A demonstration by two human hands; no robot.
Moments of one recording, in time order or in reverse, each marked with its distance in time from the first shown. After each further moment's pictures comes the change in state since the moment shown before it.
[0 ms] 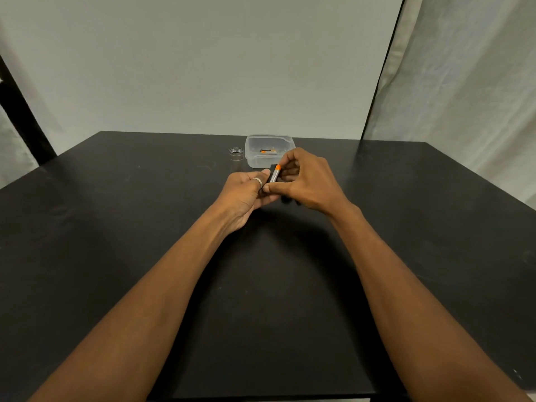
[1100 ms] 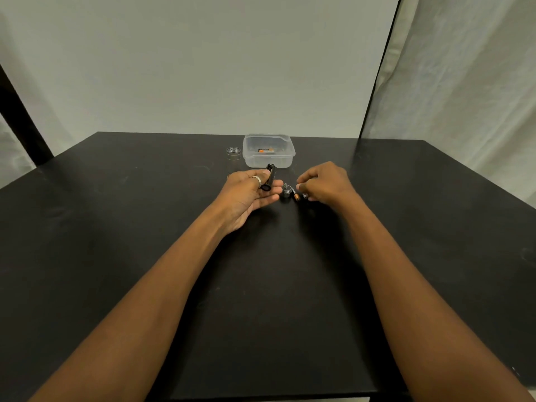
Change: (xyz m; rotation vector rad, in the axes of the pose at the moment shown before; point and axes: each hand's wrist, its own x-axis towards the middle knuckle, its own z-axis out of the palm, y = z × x) left_hand -0.002 0.002 0.002 -0.014 -0.011 -0.036; right_hand 0.007 0.035 -0.018 -0.166 0.012 0.454
